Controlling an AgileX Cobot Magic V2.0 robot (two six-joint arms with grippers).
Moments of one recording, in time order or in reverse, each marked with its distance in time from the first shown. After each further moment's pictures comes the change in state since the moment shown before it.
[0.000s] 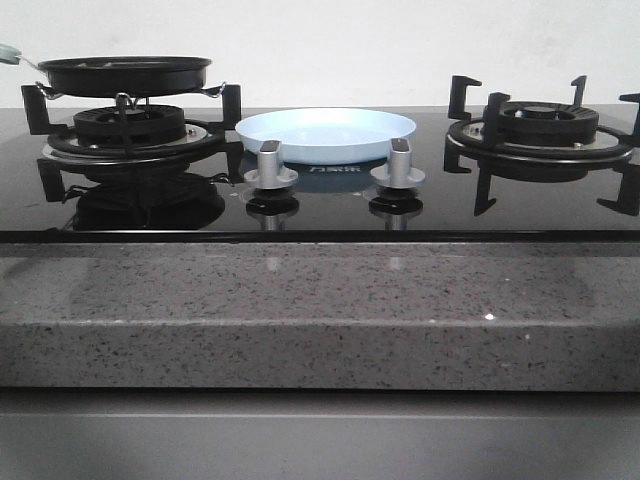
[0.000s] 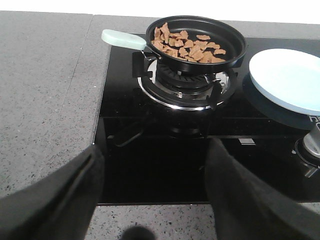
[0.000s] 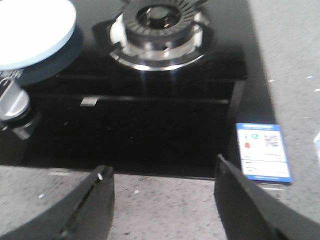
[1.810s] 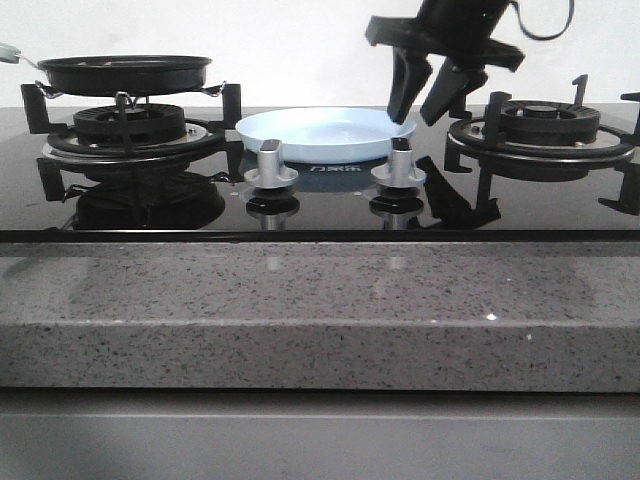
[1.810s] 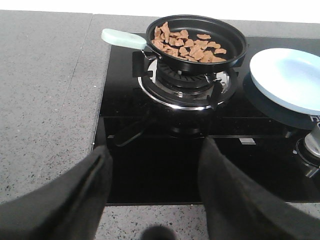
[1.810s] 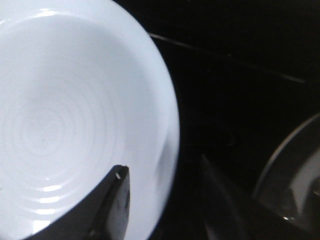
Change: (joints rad) left arm 0.000 0.001 0.000 0.000 0.000 0.000; right arm 0.197 1.564 -1.519 0.149 0.474 -0.069
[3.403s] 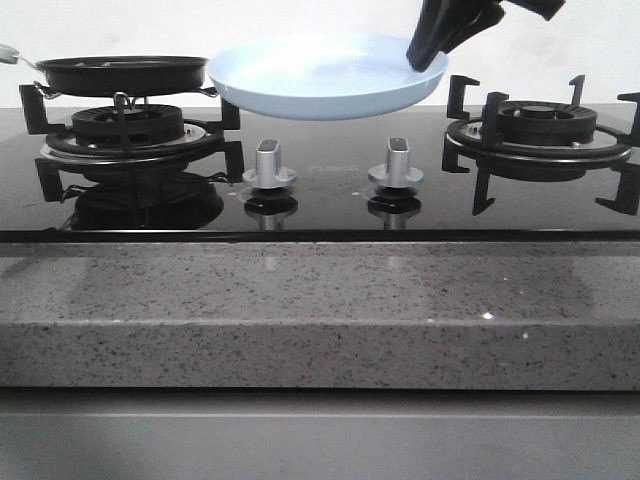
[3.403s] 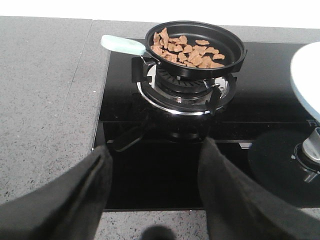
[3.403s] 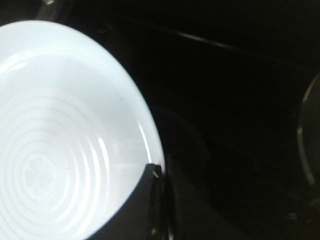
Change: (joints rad) left arm 0.000 0.000 0.000 0.000 -0.022 0.000; right arm 0.011 -0.429 0.508 0.186 -0.152 -0.122
